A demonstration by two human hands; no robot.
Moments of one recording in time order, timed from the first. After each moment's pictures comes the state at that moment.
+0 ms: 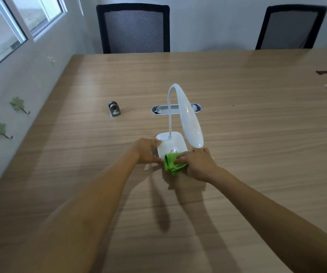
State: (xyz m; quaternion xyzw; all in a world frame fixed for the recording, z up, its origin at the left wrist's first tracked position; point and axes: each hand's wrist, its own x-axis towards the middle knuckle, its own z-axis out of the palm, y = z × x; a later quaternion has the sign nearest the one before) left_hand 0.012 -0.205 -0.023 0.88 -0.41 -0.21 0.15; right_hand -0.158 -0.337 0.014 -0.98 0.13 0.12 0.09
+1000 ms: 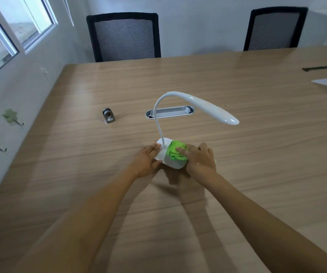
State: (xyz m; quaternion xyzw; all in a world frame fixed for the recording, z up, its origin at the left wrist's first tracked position) left_hand -0.016 -0.203 -0.034 0.87 -0.46 -0.17 0.10; right_hand -0.170 -0.336 0.000 -0.96 0.26 0.00 0.08
